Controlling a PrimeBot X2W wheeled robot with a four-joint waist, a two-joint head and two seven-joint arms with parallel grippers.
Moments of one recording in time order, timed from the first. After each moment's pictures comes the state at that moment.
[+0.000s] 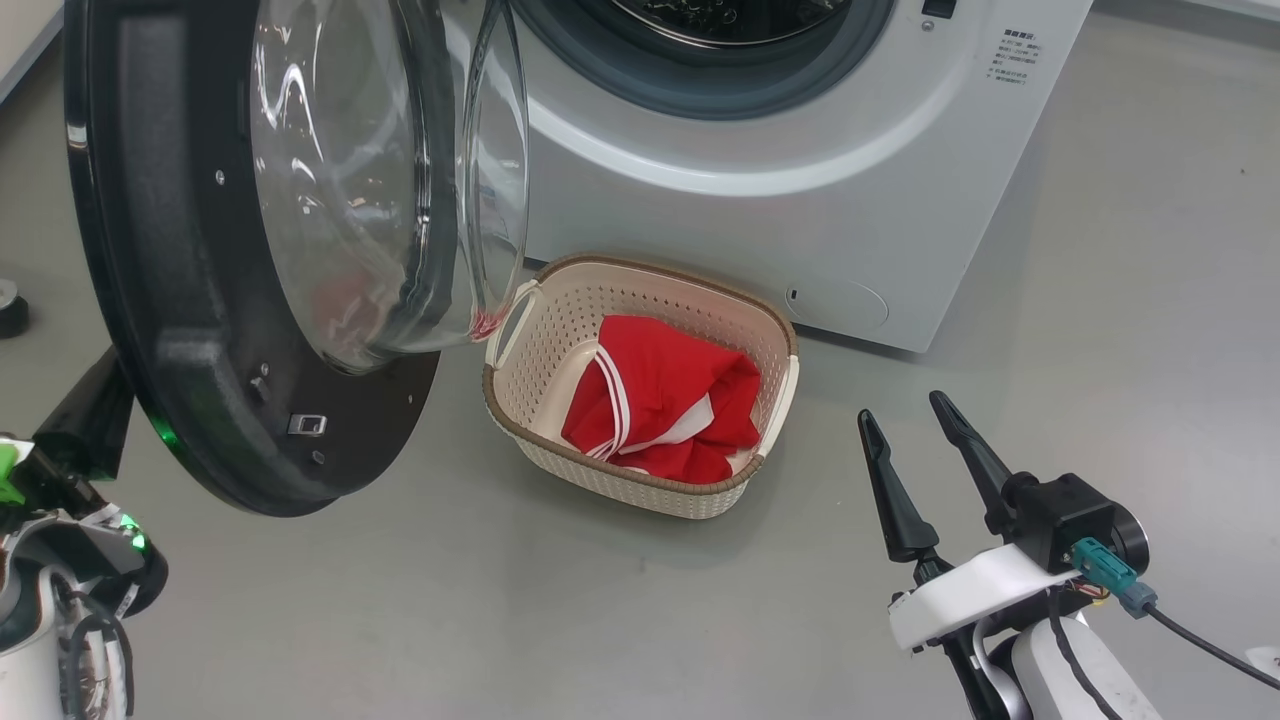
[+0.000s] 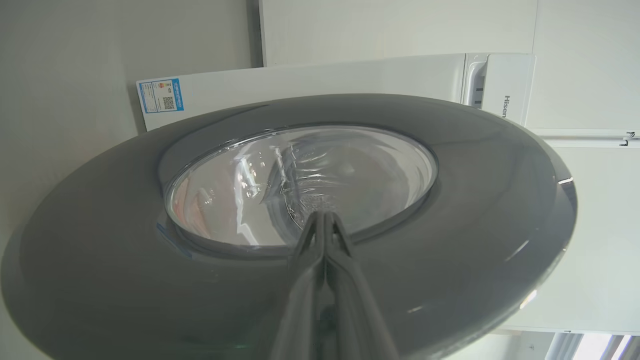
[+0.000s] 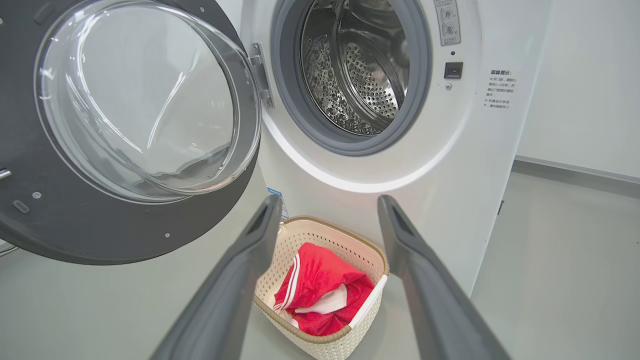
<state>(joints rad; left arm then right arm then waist) -0.37 0.09 0.36 0.30 -1.64 0.07 0.52 -0.09 -0.07 0.26 0.21 0.27 0.12 -0.25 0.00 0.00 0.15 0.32</state>
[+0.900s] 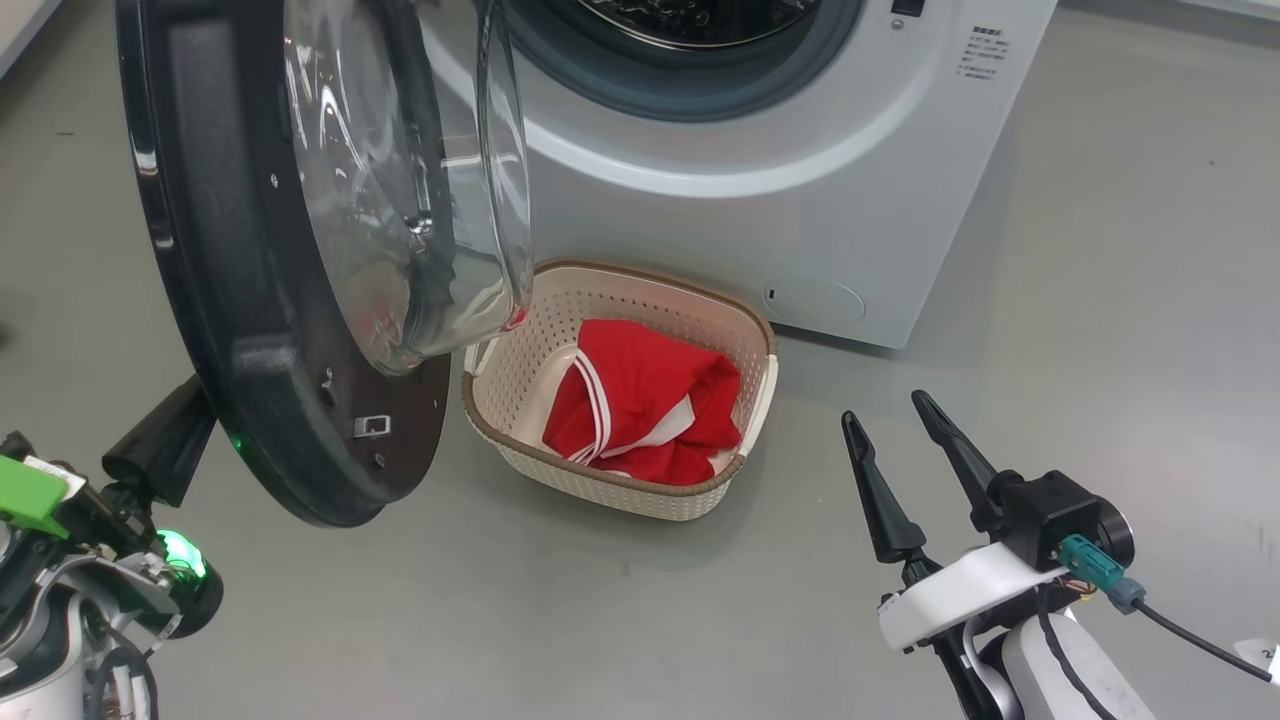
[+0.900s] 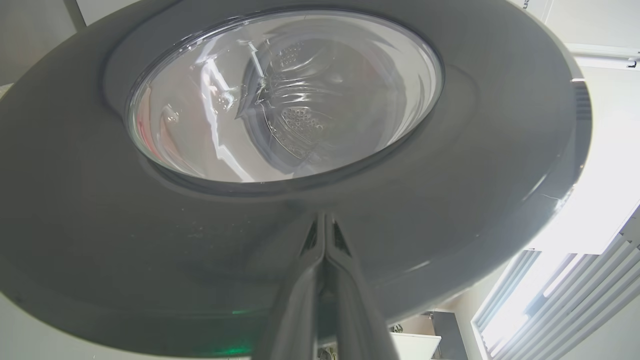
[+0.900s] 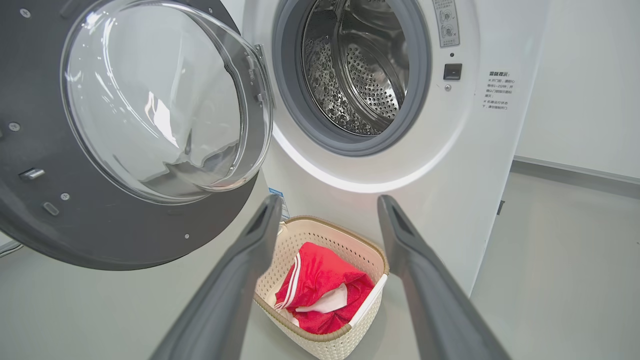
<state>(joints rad) -0.28 0.07 0.29 0.18 -1.74 0.09 0.73 -0.11 -0.06 0.28 0.22 0.27 0.12 -0.25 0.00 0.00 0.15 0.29</state>
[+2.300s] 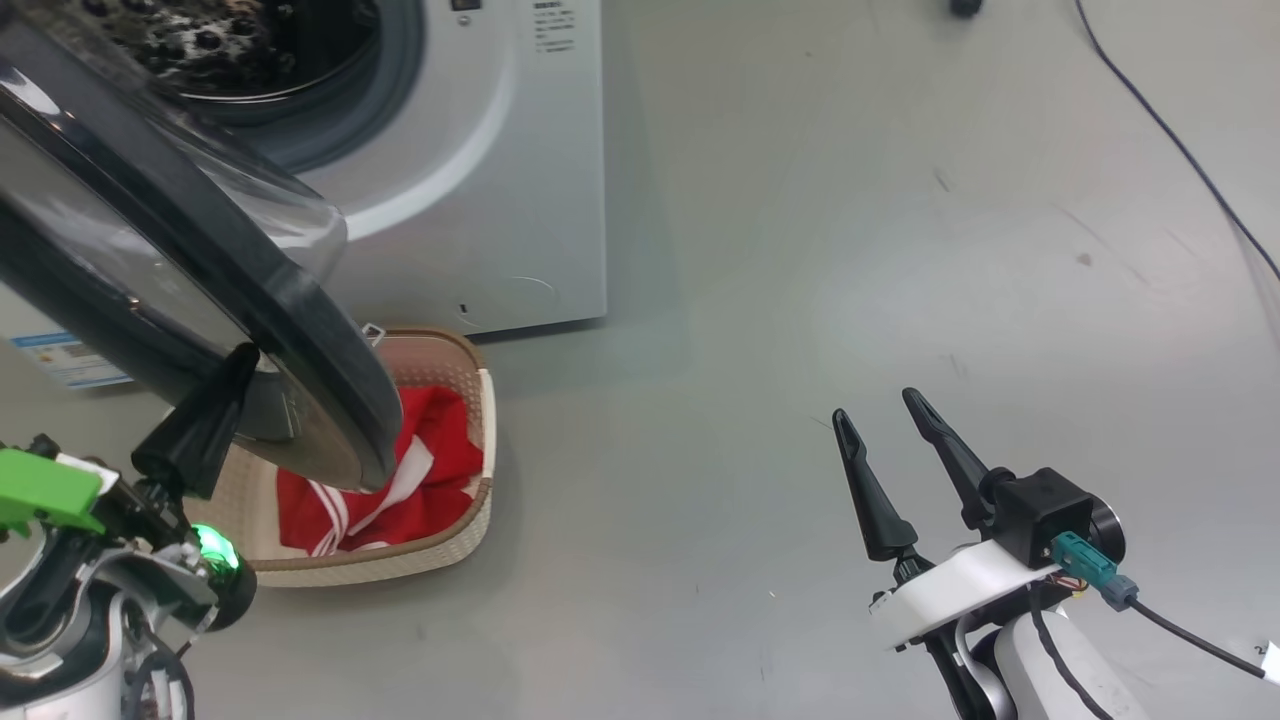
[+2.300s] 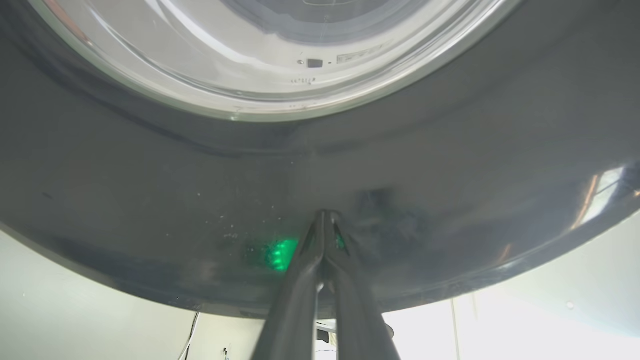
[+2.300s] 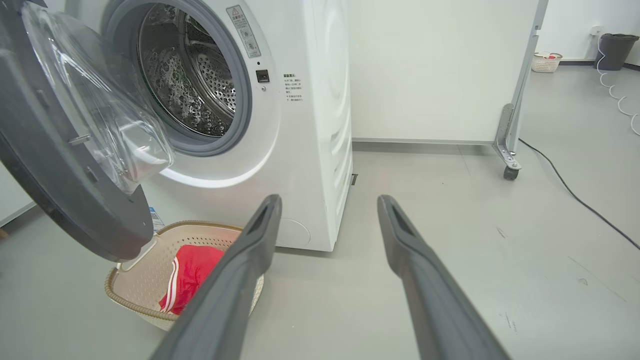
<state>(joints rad) -0.25 0.04 0.24 0.12 -1.77 0.10 0.63 -0.11 -0.06 0.29 0.22 0.27 0.12 -0.25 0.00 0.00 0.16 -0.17</state>
